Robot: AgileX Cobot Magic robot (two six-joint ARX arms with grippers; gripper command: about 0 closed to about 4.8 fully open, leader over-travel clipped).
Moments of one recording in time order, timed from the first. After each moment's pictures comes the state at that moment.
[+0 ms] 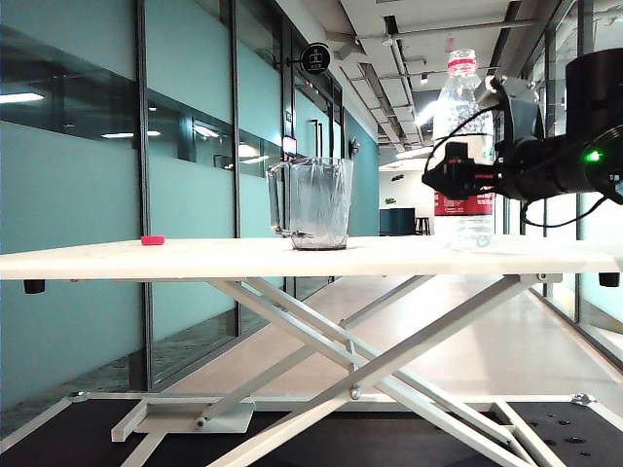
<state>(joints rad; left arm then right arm) 0.08 0.00 0.01 -0.13 0.72 0.14 0.09 1.93 0.91 1.07 -0.37 -0.02</state>
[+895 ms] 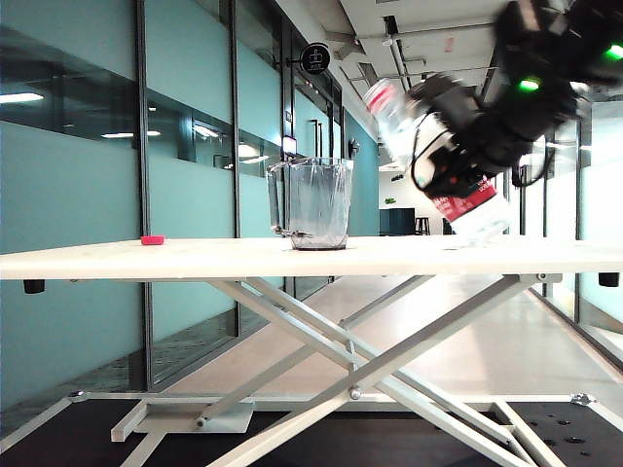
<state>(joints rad) 0.08 0.00 0.01 -0.14 0.71 0.16 0.25 1.76 1.09 0.31 0.02 -0.63</state>
